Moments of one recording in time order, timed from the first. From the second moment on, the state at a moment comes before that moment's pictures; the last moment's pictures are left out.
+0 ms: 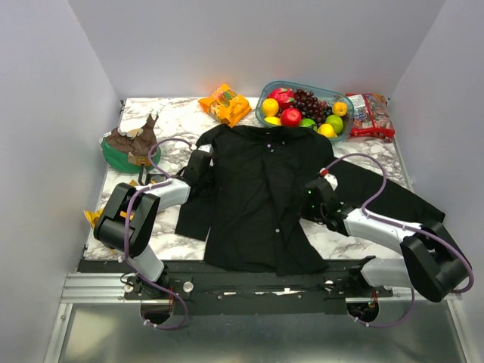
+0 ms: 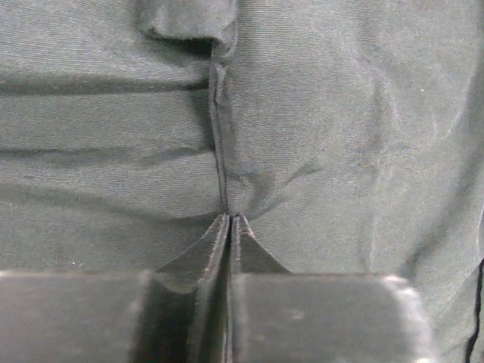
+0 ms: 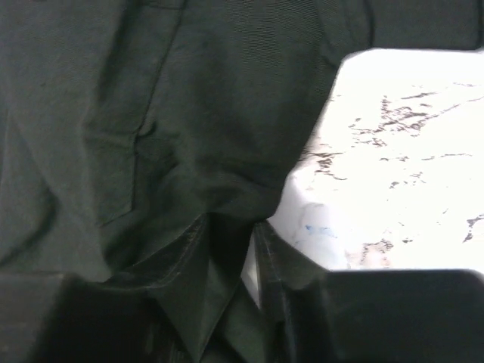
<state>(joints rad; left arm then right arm) -0.41 1.63 0.78 0.05 0.01 -0.48 0.57 1.27 0.47 -0.06 0.20 0.78</state>
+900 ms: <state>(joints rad) -0.29 1.63 0.75 0.08 0.05 -0.51 0.30 1.29 0.61 -0.22 0.16 0.57</state>
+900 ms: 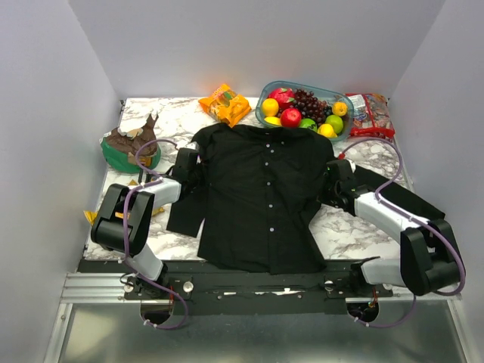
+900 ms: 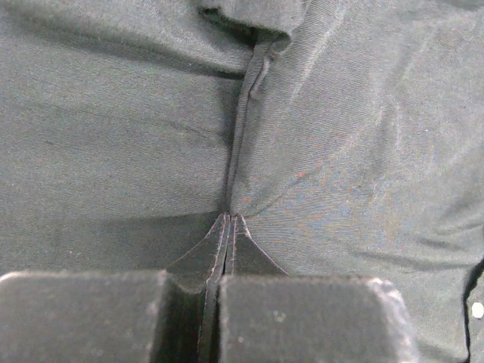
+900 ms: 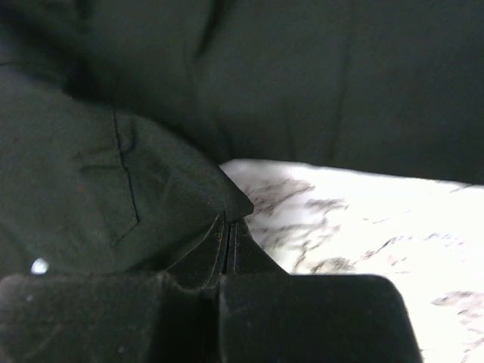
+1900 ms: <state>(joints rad) -0.26 1.37 0.74 -0.06 0.04 -0.51 0.26 1.23 0.82 -0.42 0.16 0.42</state>
